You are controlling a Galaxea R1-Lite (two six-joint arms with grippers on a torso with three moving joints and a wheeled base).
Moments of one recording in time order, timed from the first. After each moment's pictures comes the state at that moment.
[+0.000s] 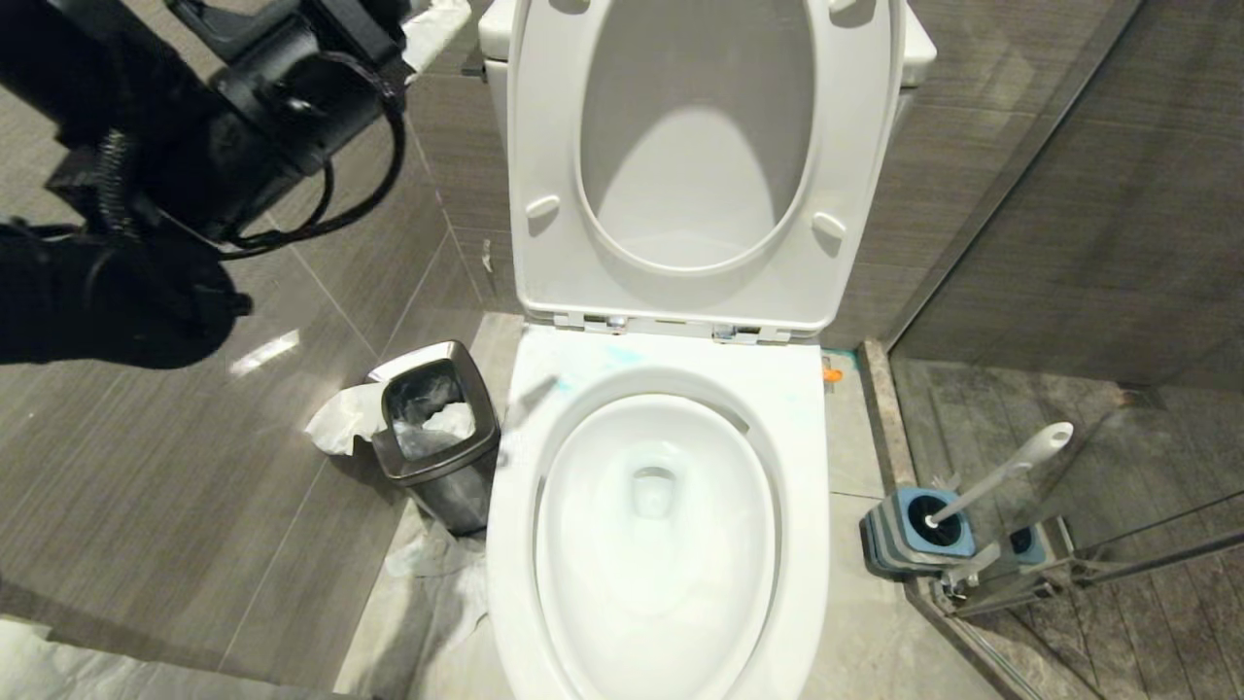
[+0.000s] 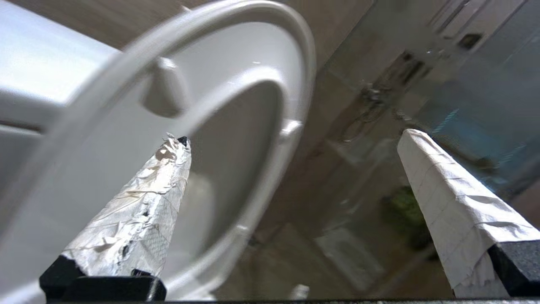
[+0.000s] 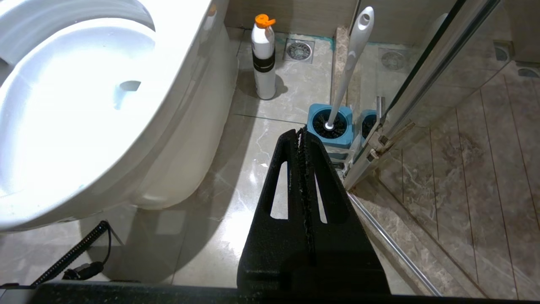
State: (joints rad) left arm -0.32 1.76 -1.39 -1.08 -0.59 -0.72; right arm 0.00 0.00 0.00 0.00 -0.01 0.05
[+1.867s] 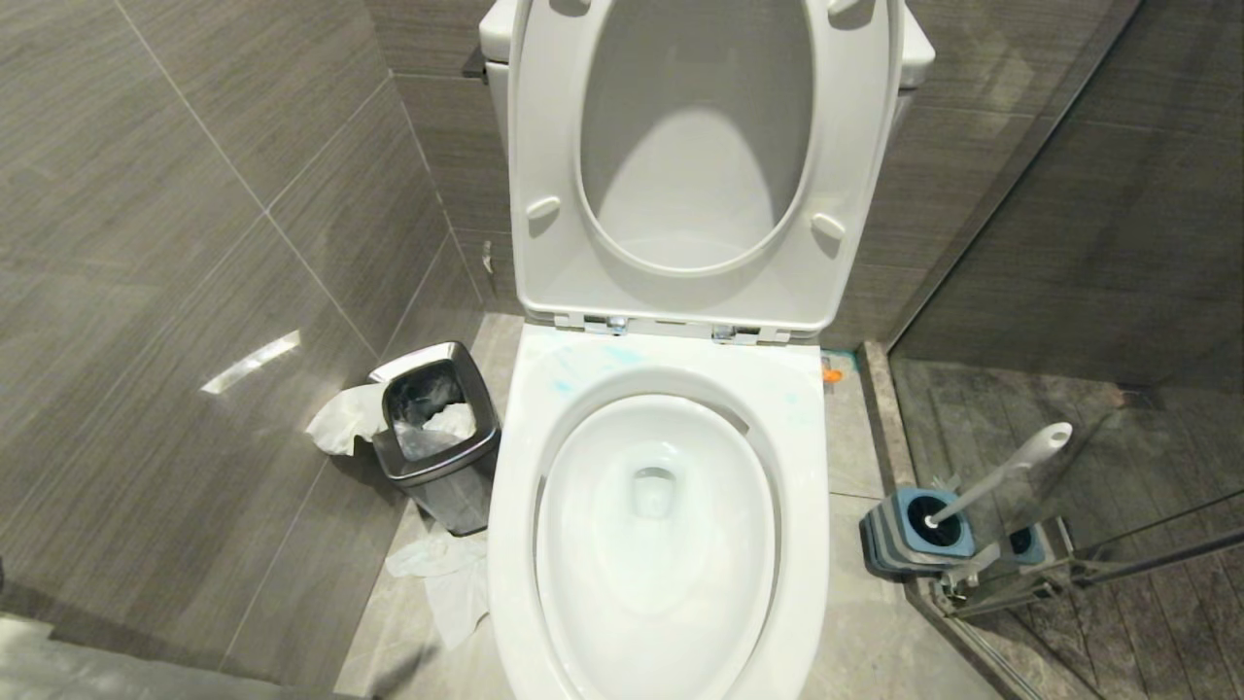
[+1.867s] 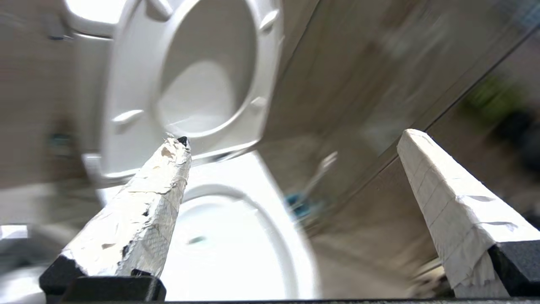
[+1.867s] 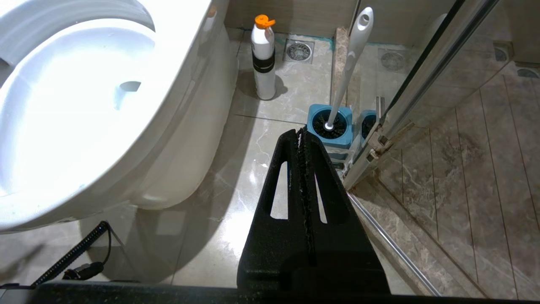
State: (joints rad) left arm -0.21 0.81 -1.13 0.03 -0.58 -0.22; right arm 0.00 0.00 0.00 0.00 -0.01 0.05
